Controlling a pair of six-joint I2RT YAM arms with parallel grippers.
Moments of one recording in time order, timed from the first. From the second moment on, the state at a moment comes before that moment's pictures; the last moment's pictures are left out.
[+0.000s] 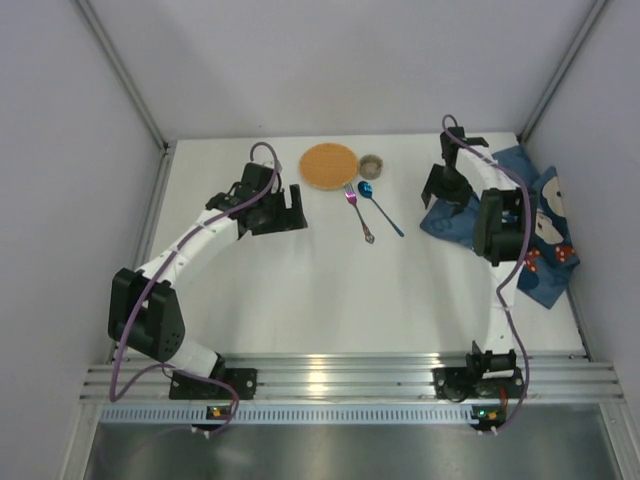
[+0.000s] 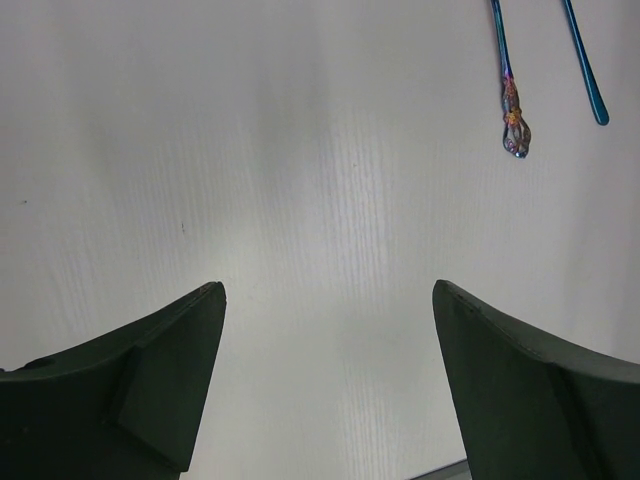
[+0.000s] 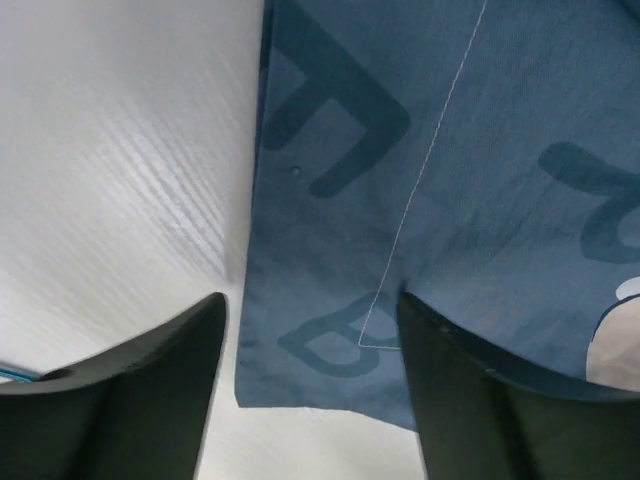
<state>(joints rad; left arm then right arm) -0.40 1.52 1.22 -0.56 0.06 -0.48 0.06 2.30 1.98 -1.02 0.10 0.48</state>
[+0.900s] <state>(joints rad) -0.40 1.51 1.21 -0.60 0.03 -0.44 0.20 1.59 1.23 -0.90 -0.26 0.55</state>
